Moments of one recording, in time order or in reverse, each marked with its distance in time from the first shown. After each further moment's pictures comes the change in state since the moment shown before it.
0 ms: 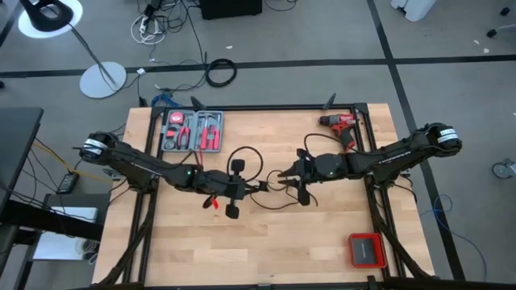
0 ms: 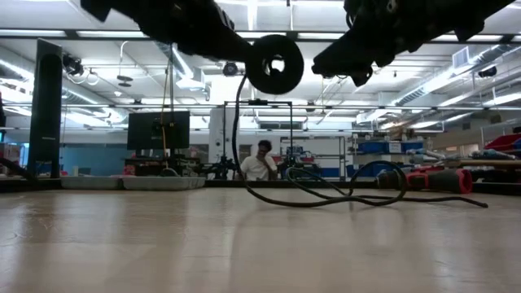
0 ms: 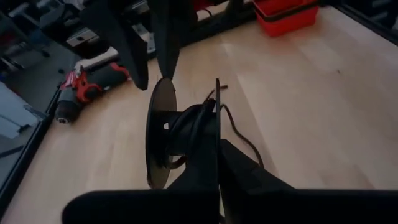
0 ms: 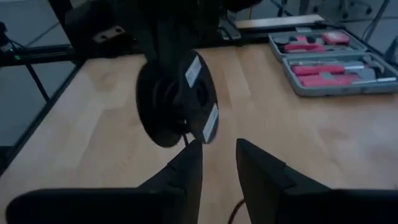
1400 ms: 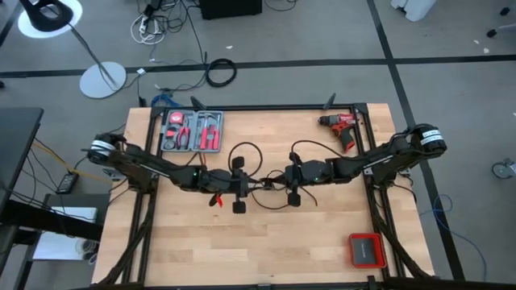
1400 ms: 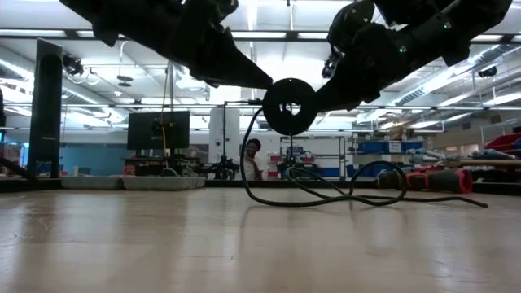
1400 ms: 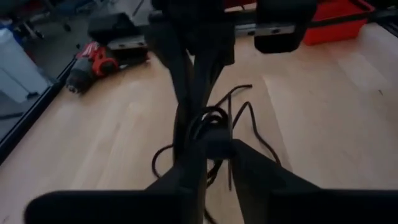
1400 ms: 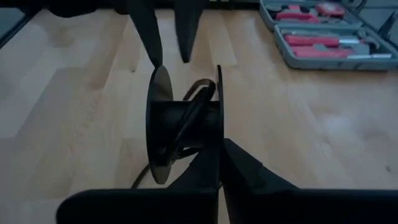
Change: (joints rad) left arm 0.040 0.072 -0.043 0.131 -0.049 -0.154; right arm -0.016 0.193 0.000 0.090 0.059 -0.071
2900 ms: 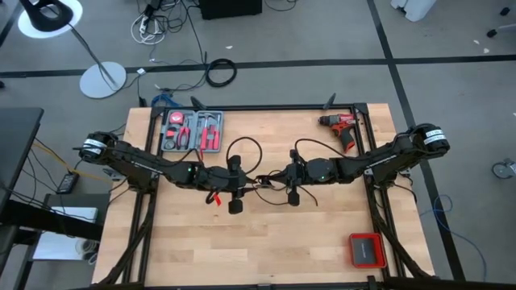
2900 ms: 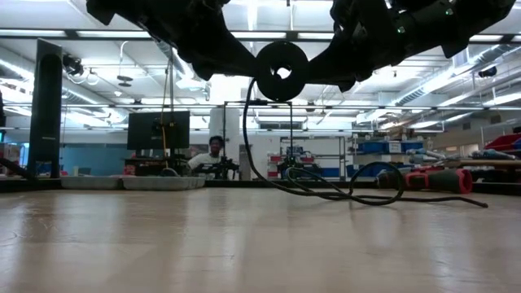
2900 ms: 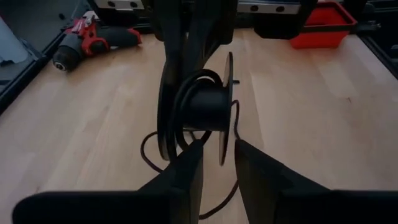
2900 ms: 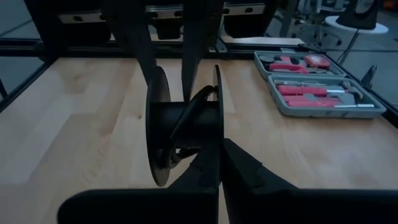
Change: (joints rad) left arm -0.005 -0.079 0.057 -0.206 0.043 -0.133; right arm 0.017 -0.030 0.000 0.135 0.026 -0.039
